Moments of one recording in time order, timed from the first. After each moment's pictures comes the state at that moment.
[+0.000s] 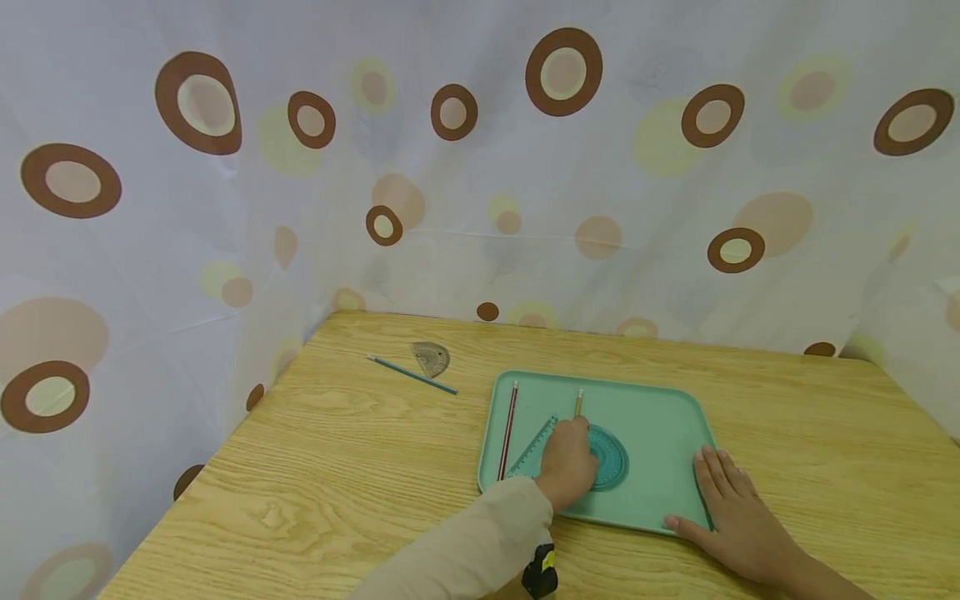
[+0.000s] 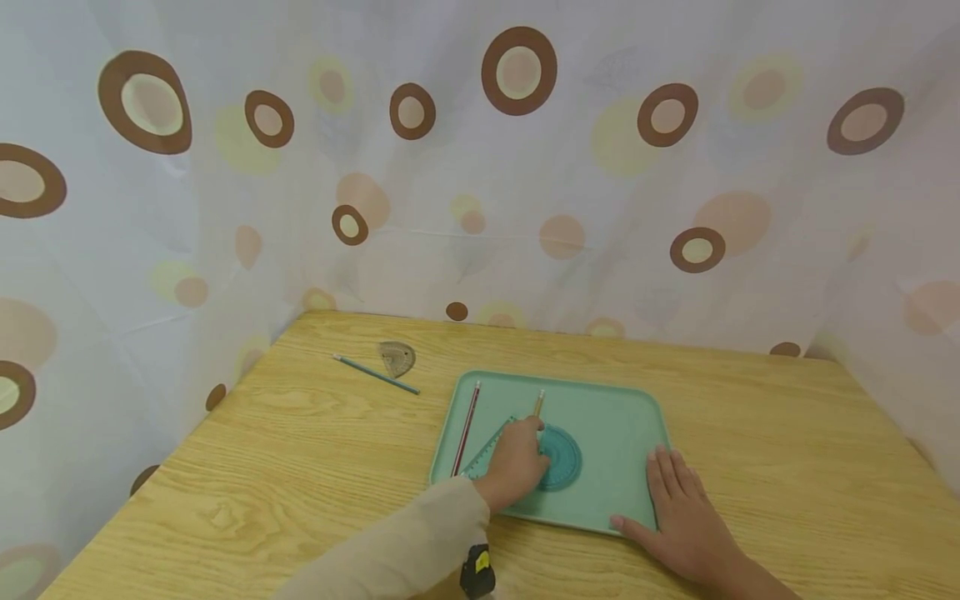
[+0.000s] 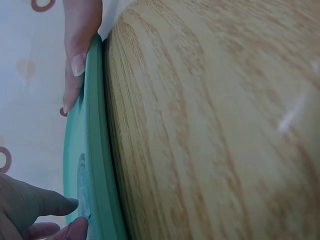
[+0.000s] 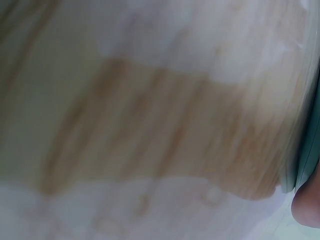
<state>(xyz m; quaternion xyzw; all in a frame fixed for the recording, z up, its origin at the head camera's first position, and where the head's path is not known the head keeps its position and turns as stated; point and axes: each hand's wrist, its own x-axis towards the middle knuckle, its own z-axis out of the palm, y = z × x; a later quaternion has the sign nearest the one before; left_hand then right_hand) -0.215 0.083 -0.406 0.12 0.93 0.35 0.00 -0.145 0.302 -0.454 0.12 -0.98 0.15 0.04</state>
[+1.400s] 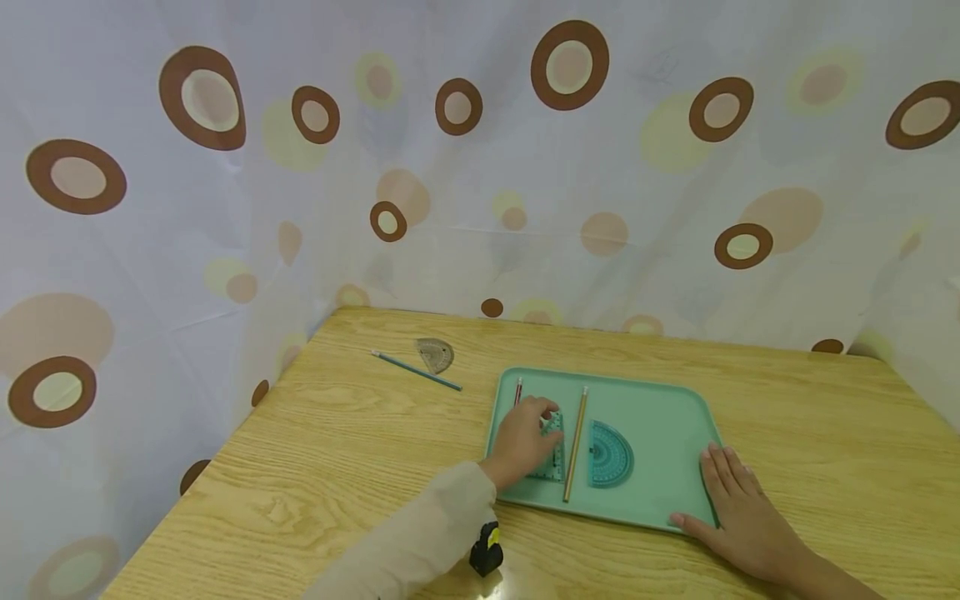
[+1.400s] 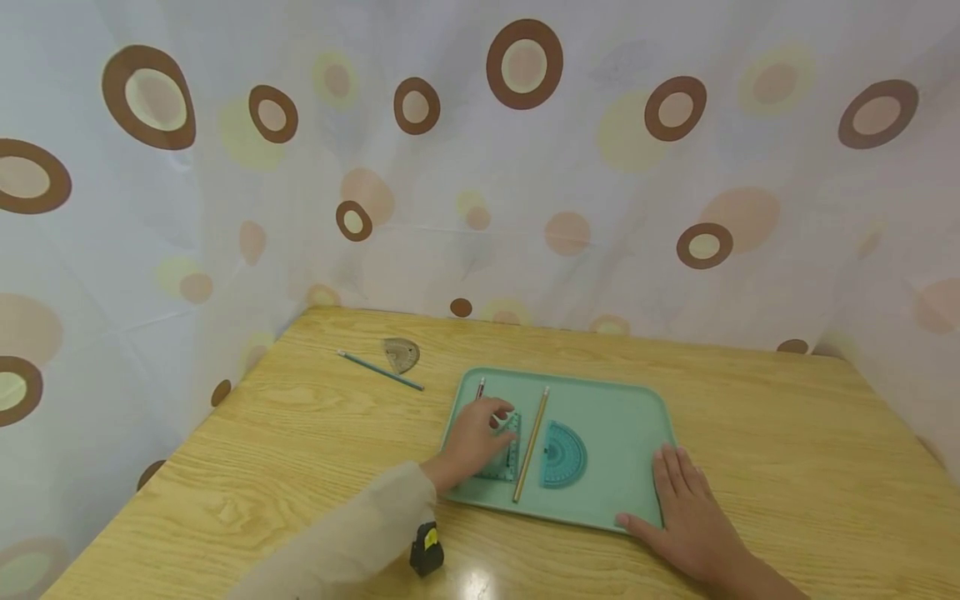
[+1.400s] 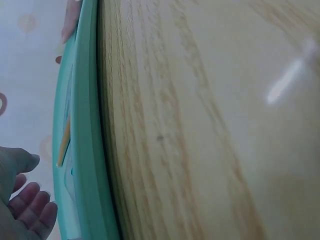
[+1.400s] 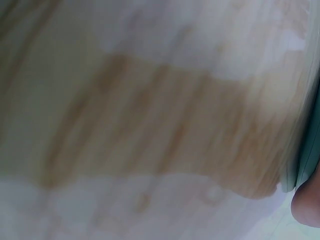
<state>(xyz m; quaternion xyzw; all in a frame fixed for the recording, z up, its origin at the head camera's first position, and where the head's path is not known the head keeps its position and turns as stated) -0.237 0.016 -0.415 0.22 0.89 0.39 -0.04 -0.145 0.301 -0.455 0.12 -0.98 0.15 0.03</state>
